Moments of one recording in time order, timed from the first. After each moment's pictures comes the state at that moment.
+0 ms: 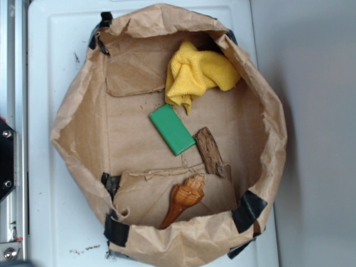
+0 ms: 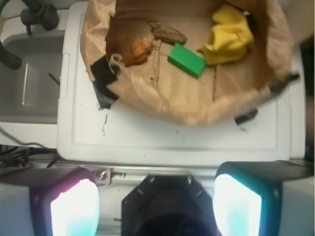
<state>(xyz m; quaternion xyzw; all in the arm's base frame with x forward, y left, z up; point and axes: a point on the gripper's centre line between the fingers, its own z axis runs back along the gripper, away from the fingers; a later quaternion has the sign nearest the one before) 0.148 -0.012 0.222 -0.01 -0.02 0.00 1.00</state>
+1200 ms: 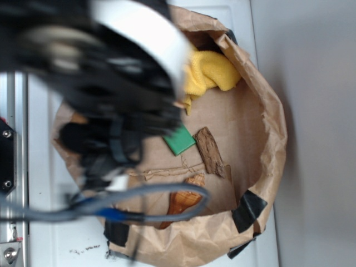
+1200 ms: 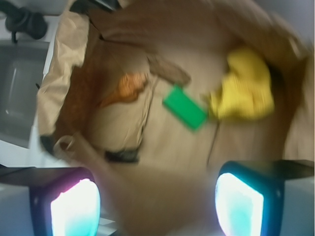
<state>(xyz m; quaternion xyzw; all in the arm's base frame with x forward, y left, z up) 0.238 0.019 0.177 -0.02 -0.02 -0.14 0.99</state>
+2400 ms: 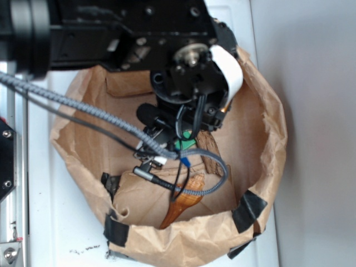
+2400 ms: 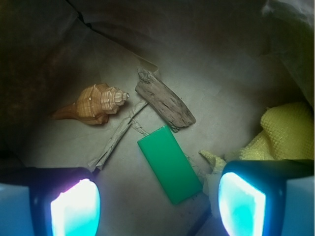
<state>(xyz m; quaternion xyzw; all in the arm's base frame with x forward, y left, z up) 0.269 0.034 0.107 -0.05 -0.06 -0.24 0.97</state>
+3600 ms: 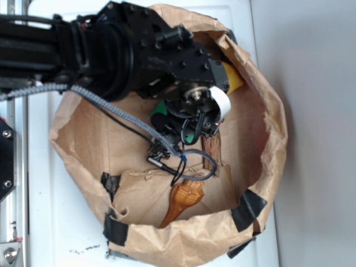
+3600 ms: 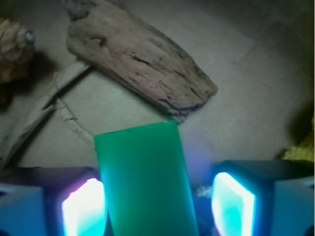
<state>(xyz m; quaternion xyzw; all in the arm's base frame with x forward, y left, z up) 0.280 0.044 0.023 -0.02 -0.04 -0.27 0.96</state>
